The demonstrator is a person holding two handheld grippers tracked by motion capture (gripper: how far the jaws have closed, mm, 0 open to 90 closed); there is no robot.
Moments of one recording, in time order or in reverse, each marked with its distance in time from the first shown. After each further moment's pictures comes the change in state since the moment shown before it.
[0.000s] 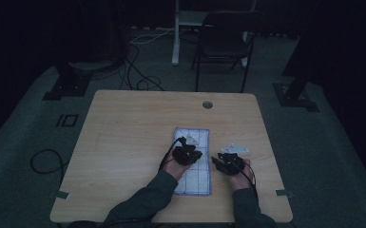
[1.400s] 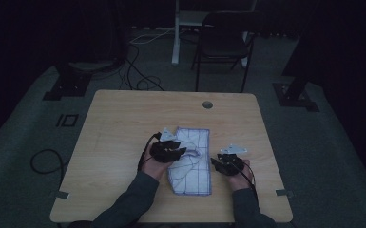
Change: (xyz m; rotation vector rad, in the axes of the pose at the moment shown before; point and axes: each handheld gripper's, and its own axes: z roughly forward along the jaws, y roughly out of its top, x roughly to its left) left arm 0.029 -0.018 -0.084 -0.126 0.084 -0.092; right arm 0.003 -0.001 0.002 0.016 0.003 -0.014
